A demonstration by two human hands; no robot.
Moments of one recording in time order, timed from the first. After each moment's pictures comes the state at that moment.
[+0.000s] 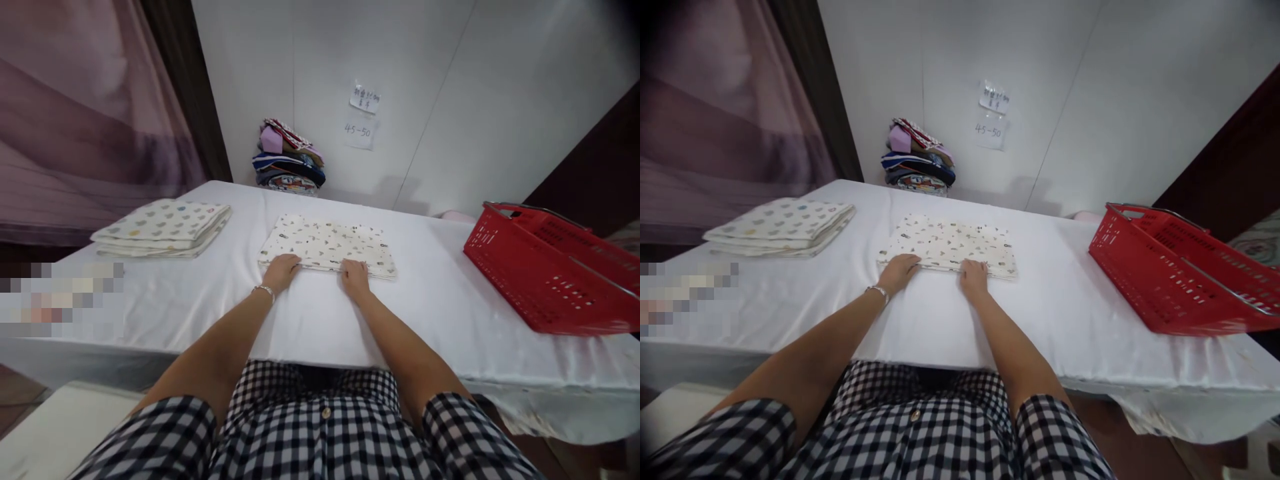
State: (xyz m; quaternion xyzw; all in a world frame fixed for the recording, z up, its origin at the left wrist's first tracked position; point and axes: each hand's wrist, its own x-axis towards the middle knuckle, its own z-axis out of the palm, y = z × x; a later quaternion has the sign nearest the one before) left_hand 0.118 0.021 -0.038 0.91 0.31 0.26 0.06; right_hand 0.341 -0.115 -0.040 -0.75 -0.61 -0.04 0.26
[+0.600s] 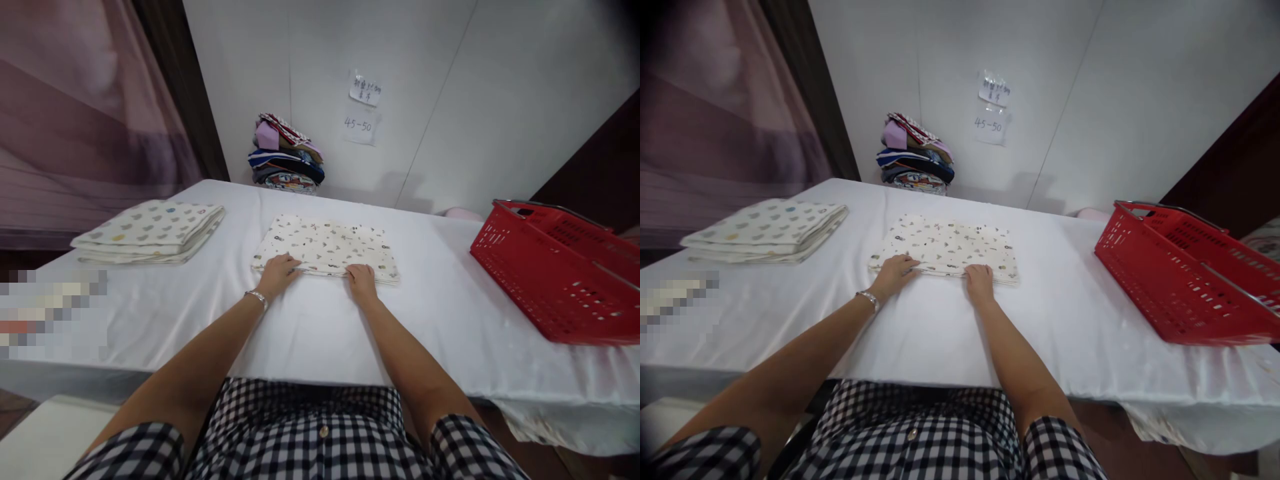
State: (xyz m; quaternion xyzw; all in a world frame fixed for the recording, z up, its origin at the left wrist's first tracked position) left_hand 0.124 0.026 -0.033 0.91 0.32 0.24 0.07; right_hand 0.362 -0.120 -0.045 -0.74 -0.61 -0.05 0.29
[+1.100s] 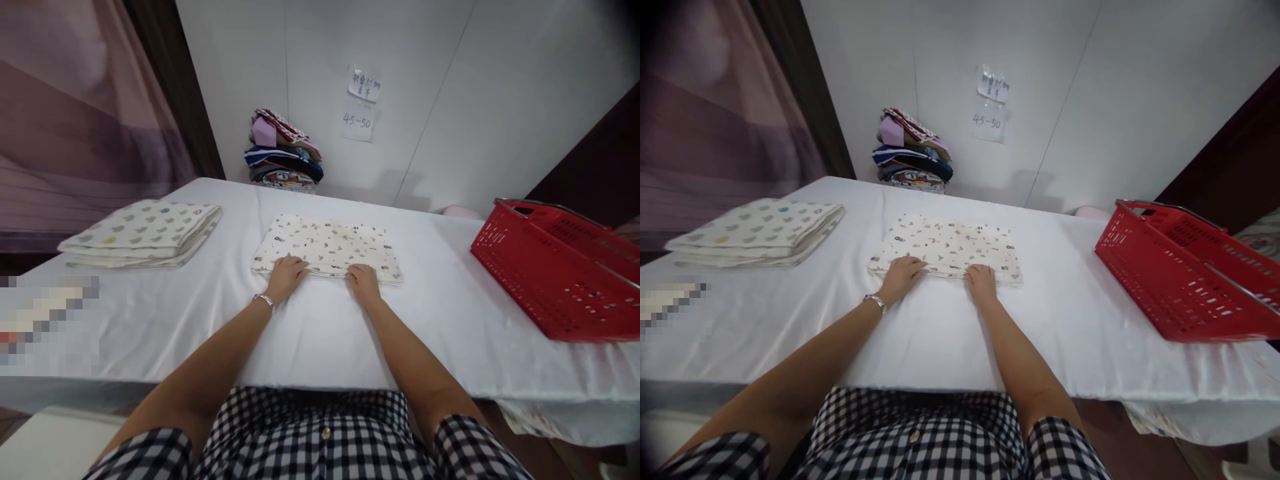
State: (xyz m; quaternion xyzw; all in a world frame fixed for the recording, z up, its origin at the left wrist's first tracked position) left_hand 0.139 0.017 -0.029 0.92 0.30 0.25 0.07; right_hand 0.362 -0.117 -0.041 -0.75 -0.61 -0.04 0.25
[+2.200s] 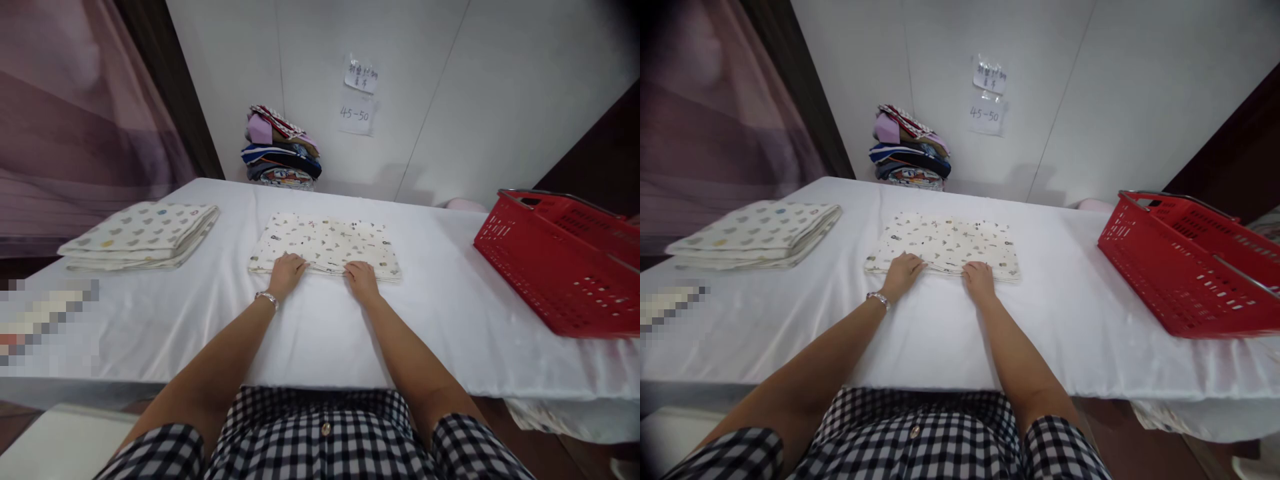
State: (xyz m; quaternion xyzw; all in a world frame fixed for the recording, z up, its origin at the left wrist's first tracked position) left_hand 0.155 0.016 -0.028 0.90 0.34 0.25 0.10; right_hand 0.366 -0.115 -0.044 -0.74 -0.62 -0.02 0.27
